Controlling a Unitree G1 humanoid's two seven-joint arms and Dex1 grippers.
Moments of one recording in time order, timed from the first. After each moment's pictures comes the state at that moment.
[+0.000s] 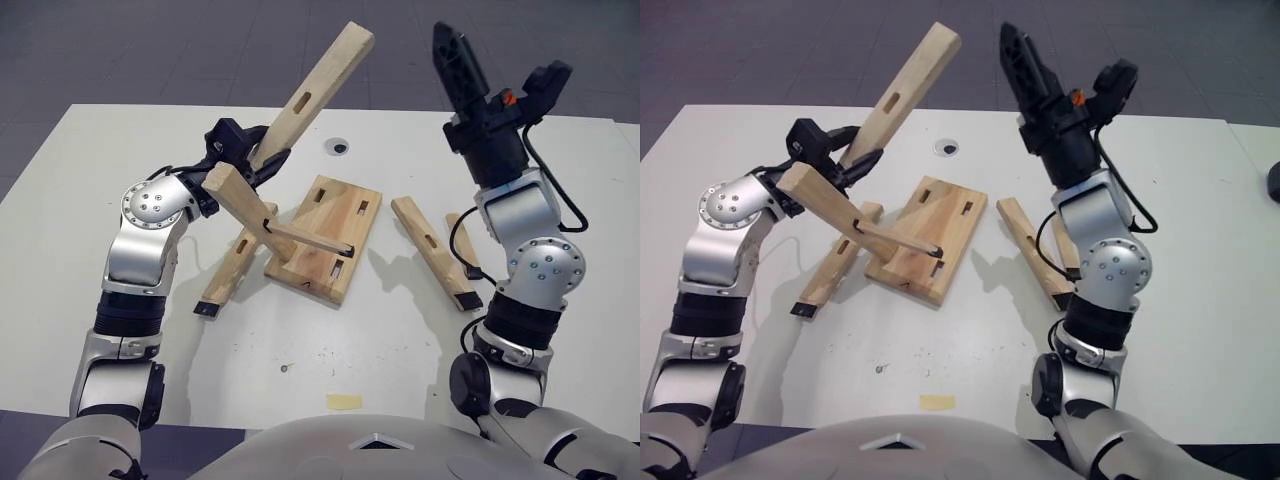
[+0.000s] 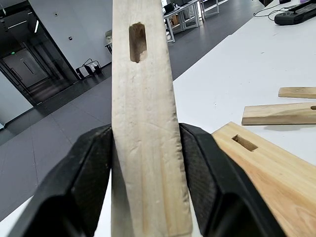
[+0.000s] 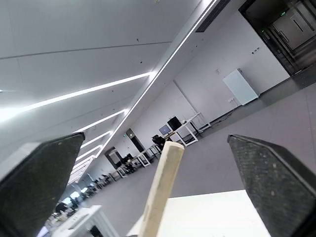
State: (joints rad) left arm -0.43 0.49 -0.06 -0.04 -0.20 0.20 -0.67; right arm -0.49 -0.08 -0.36 -0.27 1.17 0.67 0.09
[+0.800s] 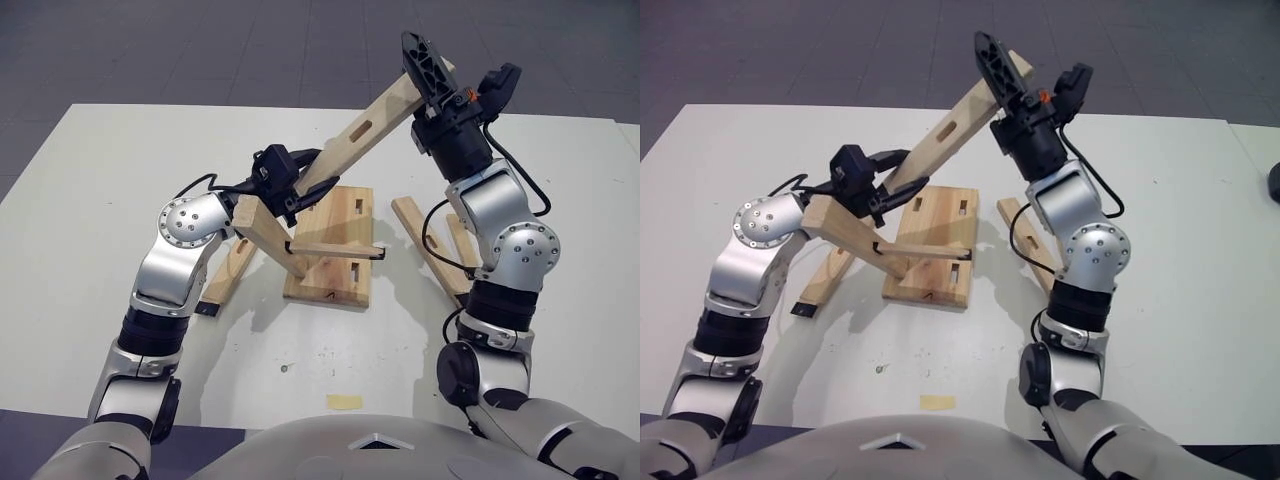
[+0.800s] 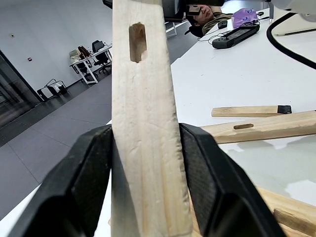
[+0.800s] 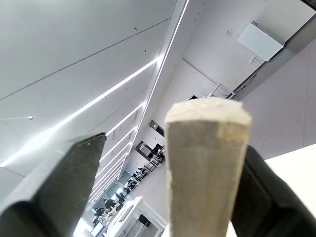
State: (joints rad) left arm -0.37 0.43 -0.16 -0.22 -0.20 0.25 -0.71; right arm -0.54 -0.01 -0.31 -0.14 1.29 0.69 0.02
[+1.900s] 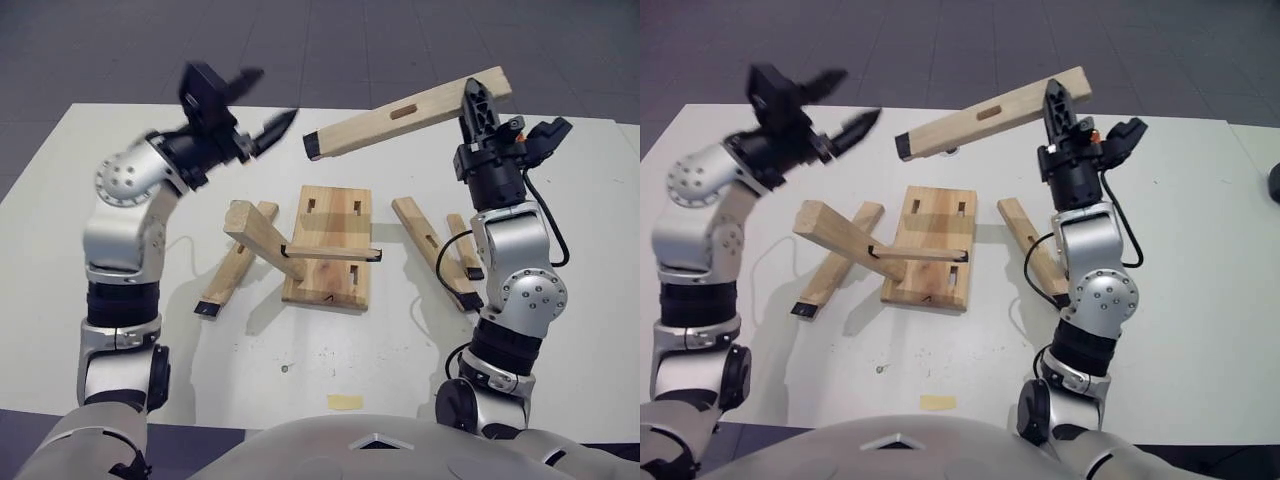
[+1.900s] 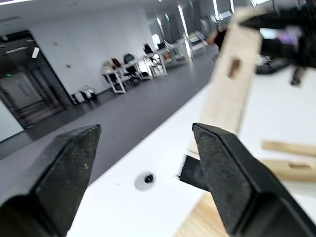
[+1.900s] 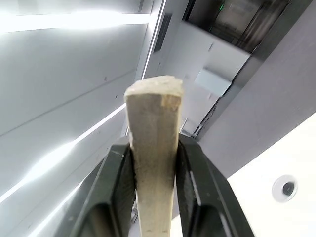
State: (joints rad) left arm -0.56 0.47 0.12 -0.13 -0.43 0.38 -0.66; right arm -0.32 0.03 -0.36 -0.33 1.32 0.47 -0.13
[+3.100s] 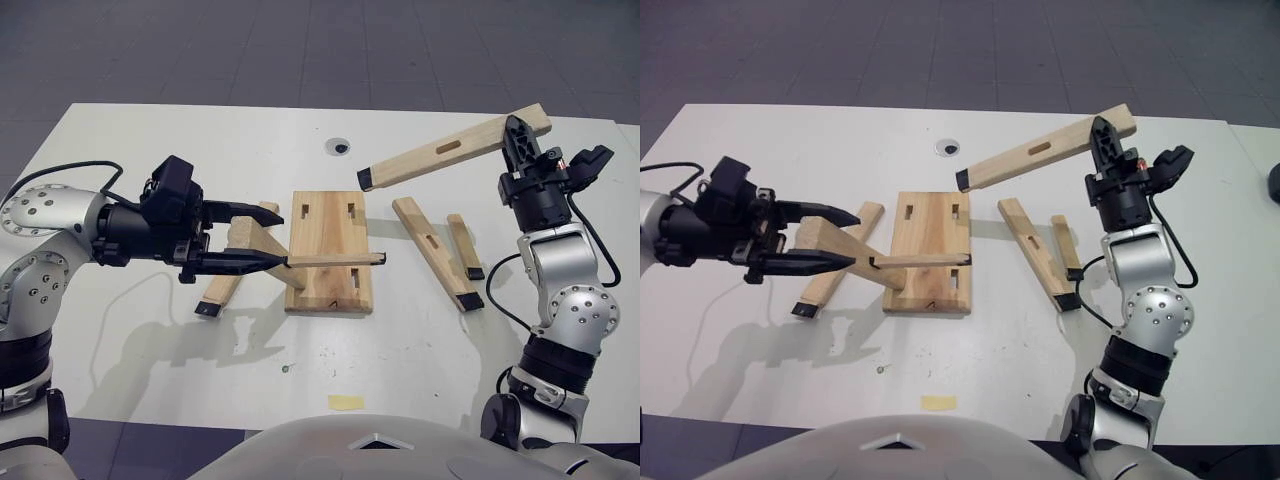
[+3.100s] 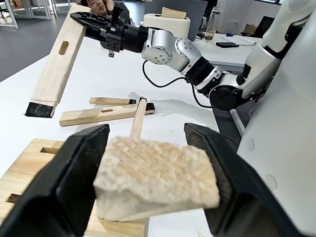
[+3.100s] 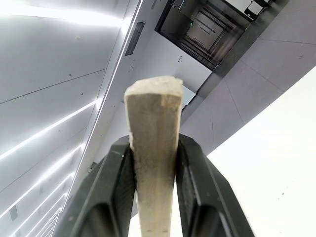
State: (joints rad) left arm -0.28 0.92 0.16 -0.44 -0.89 0.74 -1.24; right arm -0.23 -0.20 -0.46 -0.23 1.37 0.54 -0.05
